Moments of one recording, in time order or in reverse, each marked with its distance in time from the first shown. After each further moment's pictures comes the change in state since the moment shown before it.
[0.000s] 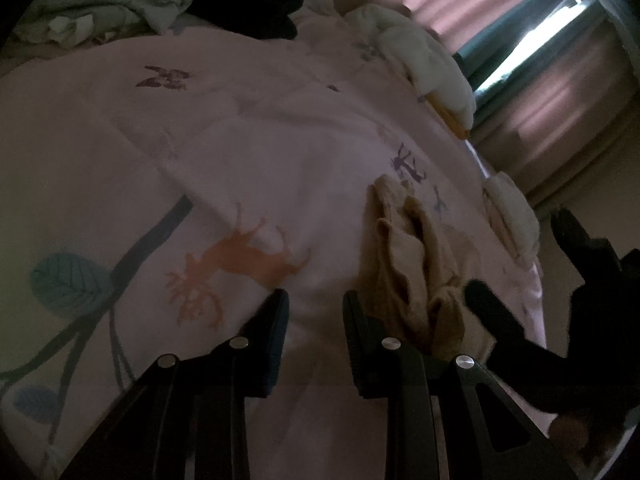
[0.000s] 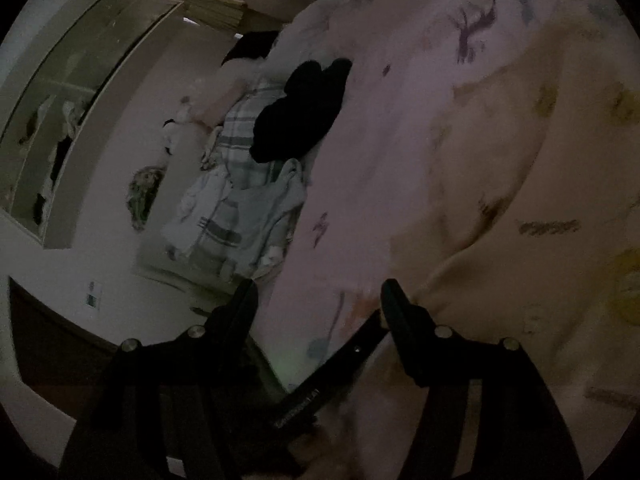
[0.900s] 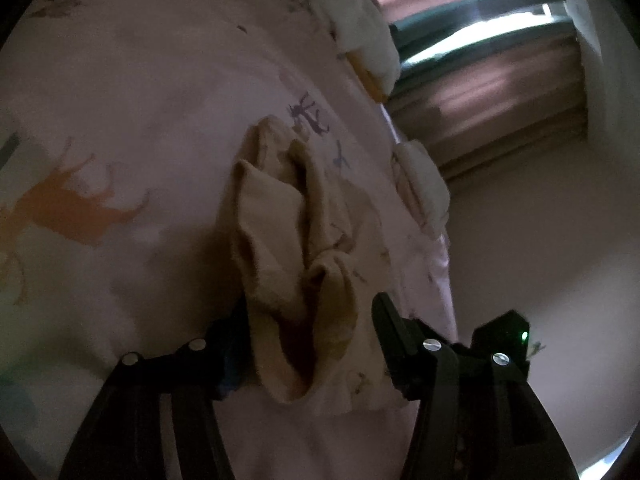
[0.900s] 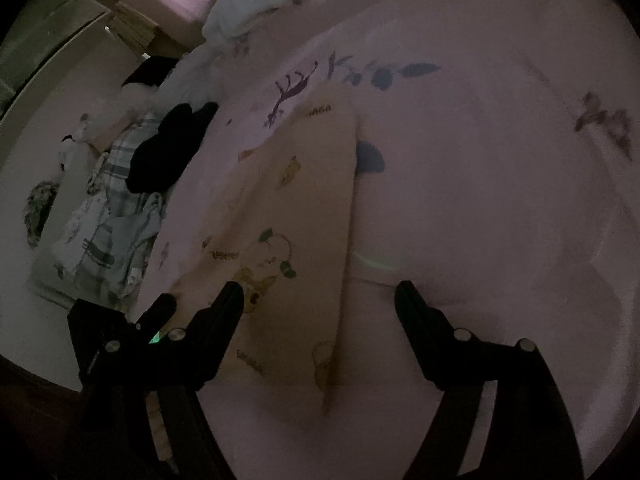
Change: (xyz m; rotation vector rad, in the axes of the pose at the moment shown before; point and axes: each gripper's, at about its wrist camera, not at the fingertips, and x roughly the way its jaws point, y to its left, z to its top) left arm 0.036 -0.028 0.000 -0.006 0.179 -0.375; right arm -0.101 -0.091 0.003 0.003 -0.094 -0.435
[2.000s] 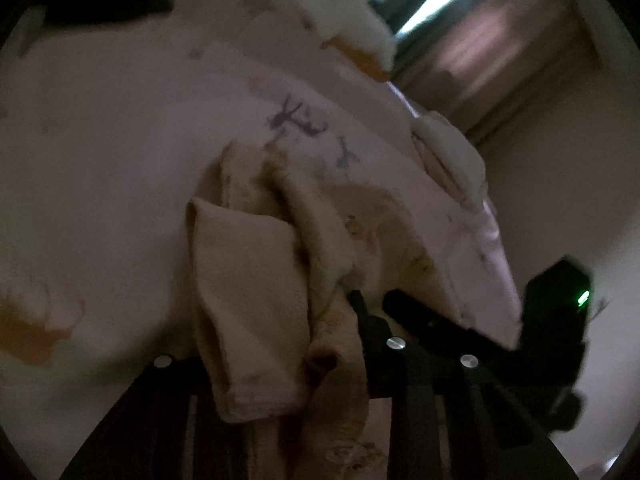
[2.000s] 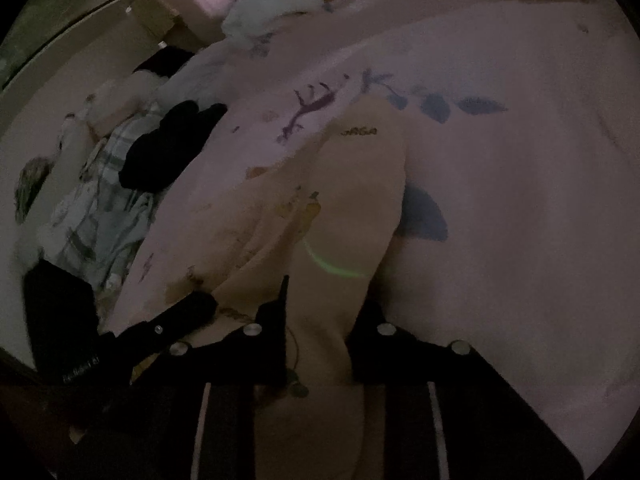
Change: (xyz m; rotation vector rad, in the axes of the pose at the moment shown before) left arm 0.038 -0.052 0.016 0.230 -0.011 0.197; right arm 0.035 0.027 0.029 -0.163 -0.076 -0.045
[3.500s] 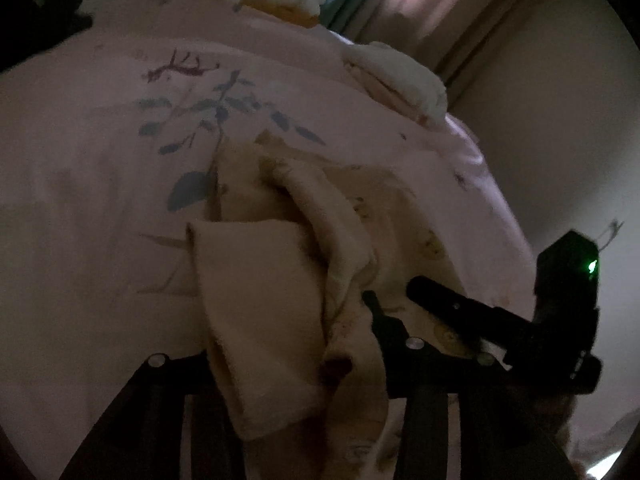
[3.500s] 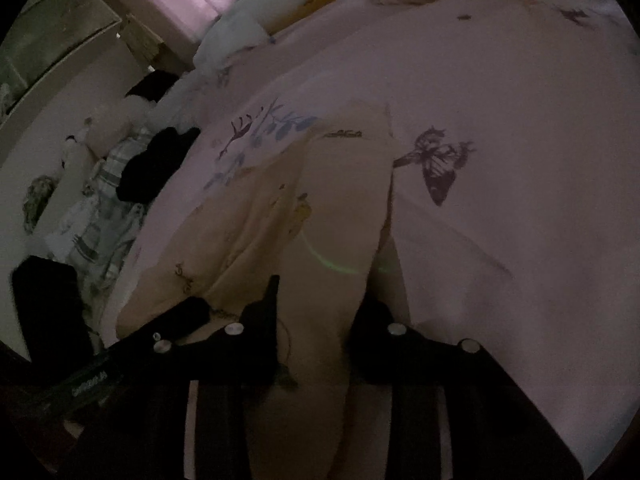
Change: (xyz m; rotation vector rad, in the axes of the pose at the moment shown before) left arm 0.046 -0.088 -0.073 0.158 0.104 -0.006; right arm -0.084 -0.137 -0.035 0.076 -0.036 -0.003
